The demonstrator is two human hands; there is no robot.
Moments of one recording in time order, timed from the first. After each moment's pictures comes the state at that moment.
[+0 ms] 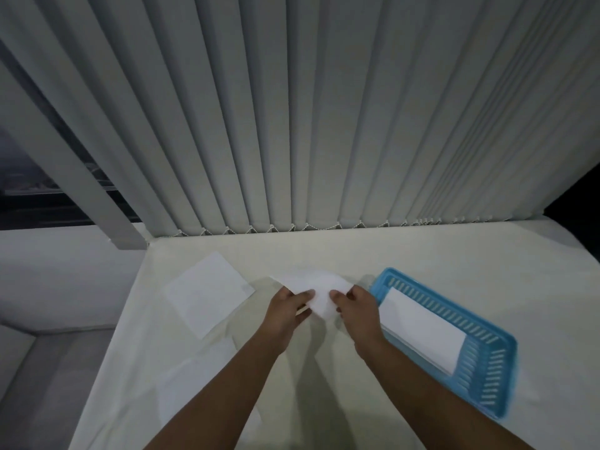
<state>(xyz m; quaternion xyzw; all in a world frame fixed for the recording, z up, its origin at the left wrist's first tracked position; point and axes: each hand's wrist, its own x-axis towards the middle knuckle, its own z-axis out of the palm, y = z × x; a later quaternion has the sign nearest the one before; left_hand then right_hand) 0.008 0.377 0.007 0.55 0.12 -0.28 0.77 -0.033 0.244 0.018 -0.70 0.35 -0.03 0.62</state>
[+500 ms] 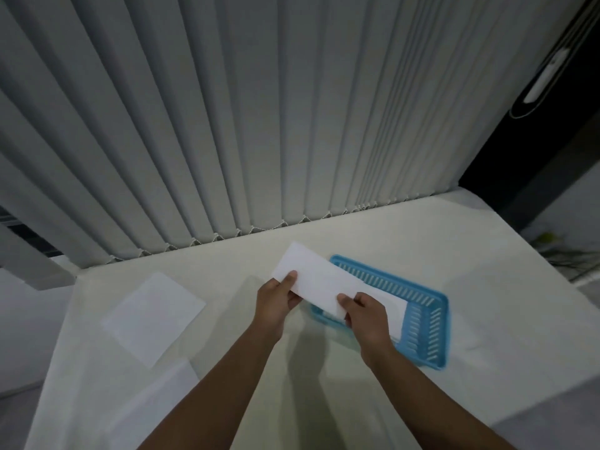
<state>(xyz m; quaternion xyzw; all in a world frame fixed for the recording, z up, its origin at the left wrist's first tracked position) 0.002 0.306 0.014 0.55 0.11 -0.28 0.77 -0.102 0.183 0.023 -0.63 0.44 -0.11 0.63</state>
